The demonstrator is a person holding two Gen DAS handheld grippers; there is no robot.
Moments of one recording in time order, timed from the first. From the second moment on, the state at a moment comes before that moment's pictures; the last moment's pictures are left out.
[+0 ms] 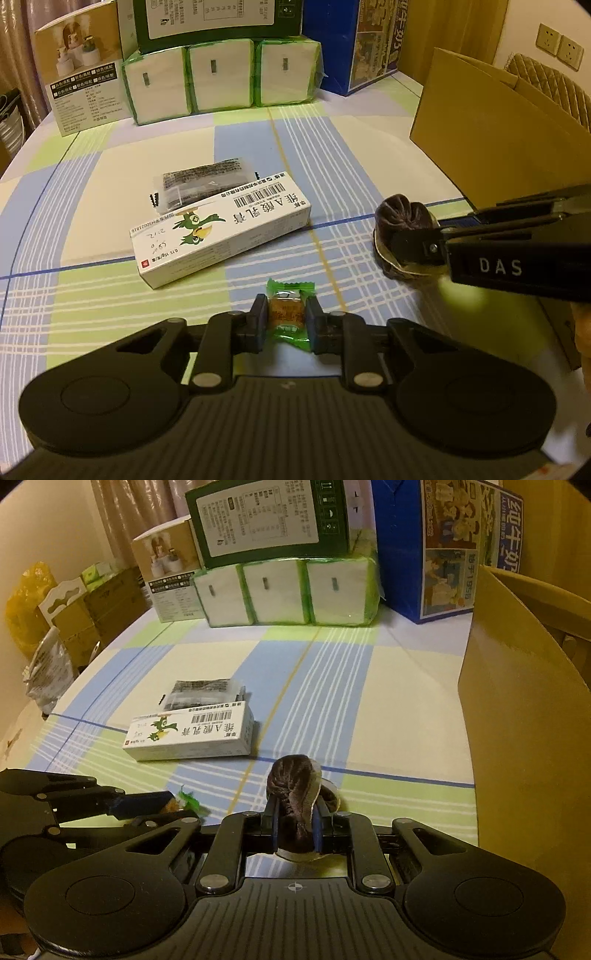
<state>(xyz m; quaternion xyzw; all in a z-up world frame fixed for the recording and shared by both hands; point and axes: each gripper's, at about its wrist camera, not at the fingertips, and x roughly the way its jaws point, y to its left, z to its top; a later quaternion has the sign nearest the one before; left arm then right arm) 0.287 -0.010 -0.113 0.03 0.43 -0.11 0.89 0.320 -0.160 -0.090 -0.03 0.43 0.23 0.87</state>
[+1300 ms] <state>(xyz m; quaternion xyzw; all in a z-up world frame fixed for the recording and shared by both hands) 0.139 -0.003 -0.011 -0.03 0.42 -0.06 0.90 0.158 -0.194 -0.012 0.03 0.41 0.21 0.89</state>
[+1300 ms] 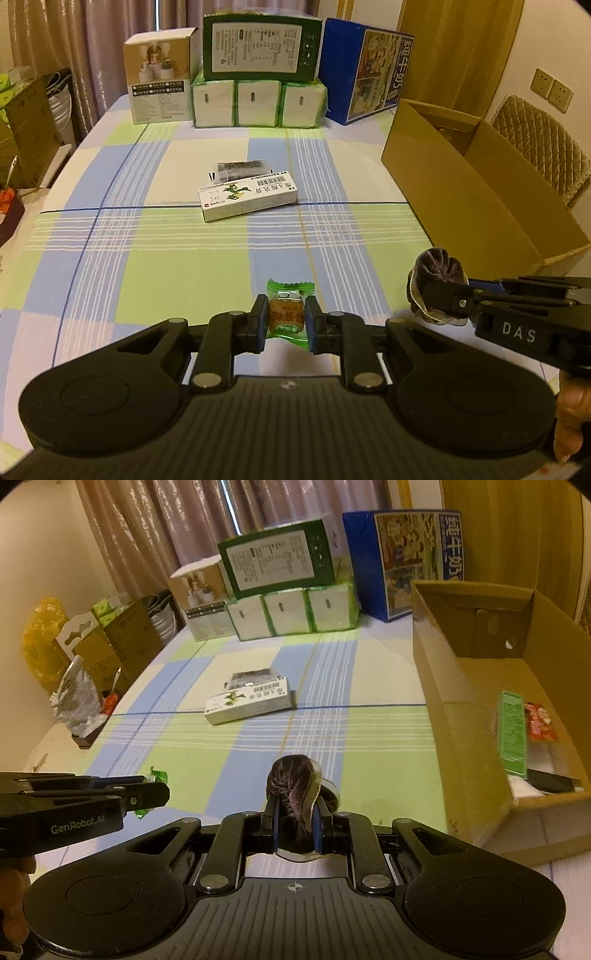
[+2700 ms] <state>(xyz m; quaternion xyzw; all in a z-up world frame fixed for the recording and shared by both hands) 0.069 -0.056 0.062 0.01 0.36 -0.08 0.93 0.082 -0.252 0.059 0.02 0.34 0.18 0.92</state>
